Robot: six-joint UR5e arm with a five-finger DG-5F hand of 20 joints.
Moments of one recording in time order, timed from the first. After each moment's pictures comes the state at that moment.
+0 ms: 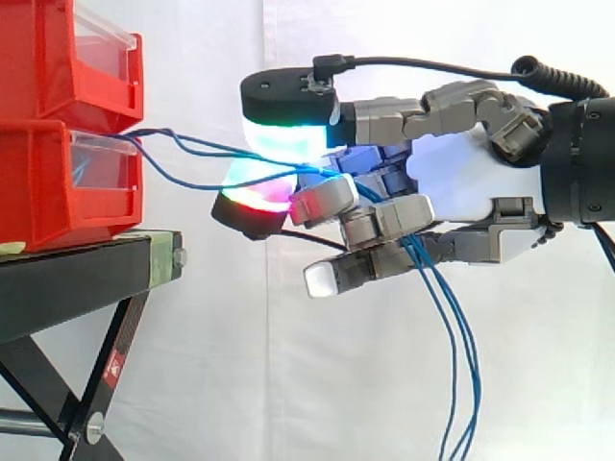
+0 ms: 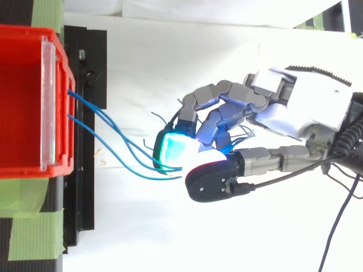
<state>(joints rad) 0.32 -1.88 -1.83 -2.59 -0.91 -0.08</state>
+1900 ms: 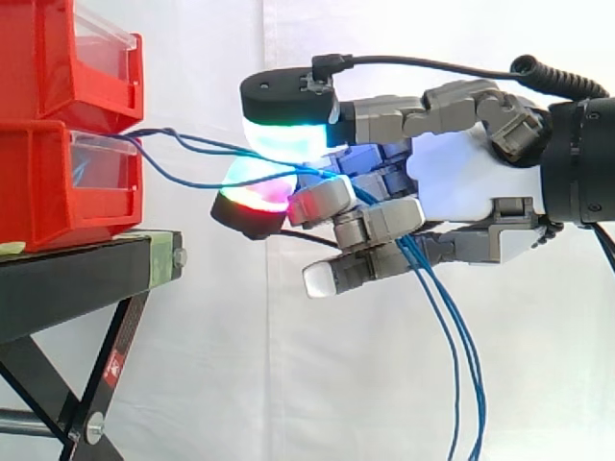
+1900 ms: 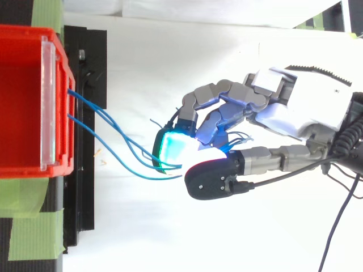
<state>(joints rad) 0.32 -1.89 -1.83 -2.59 -0.91 -0.08</state>
